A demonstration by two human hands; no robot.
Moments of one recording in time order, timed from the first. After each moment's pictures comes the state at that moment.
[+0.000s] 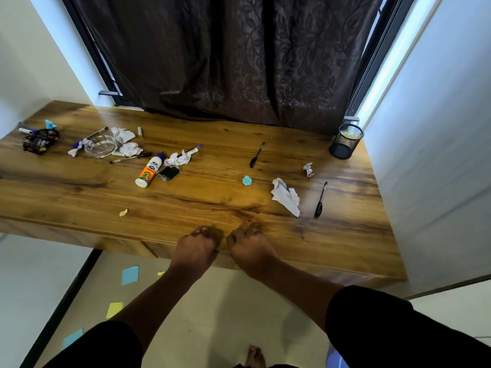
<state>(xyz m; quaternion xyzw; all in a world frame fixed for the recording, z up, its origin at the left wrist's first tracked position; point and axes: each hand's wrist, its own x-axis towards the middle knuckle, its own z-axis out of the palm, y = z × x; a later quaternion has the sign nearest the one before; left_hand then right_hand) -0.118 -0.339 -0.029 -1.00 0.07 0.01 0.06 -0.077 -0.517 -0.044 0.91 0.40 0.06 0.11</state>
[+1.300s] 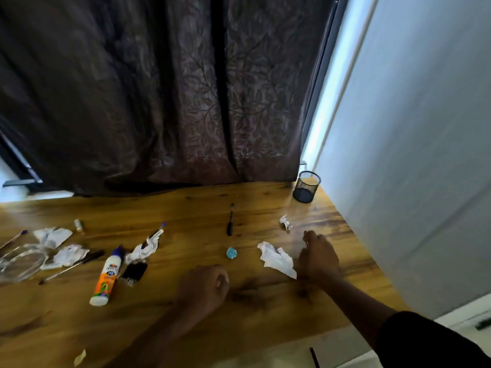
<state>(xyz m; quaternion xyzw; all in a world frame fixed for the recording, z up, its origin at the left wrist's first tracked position) 0.034 -0.312 0.005 -0.97 0.14 0.03 -0.20 0.051 -0.627 0.002 0.97 -0.21 0.04 -0.14</state>
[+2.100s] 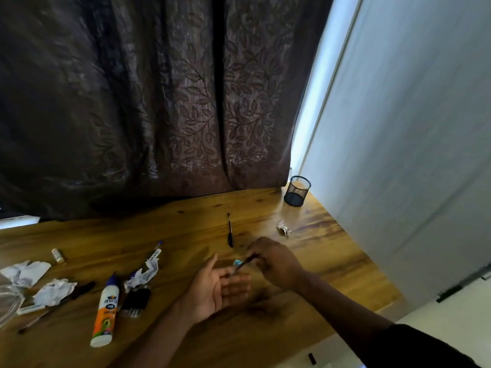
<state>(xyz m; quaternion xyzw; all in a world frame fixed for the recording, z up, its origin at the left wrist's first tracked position) 0.089 -0.286 0.019 -0.41 -0.10 0.48 -0.76 0.064 -0.508 0.044 0.96 0.11 0.04 -0.25</state>
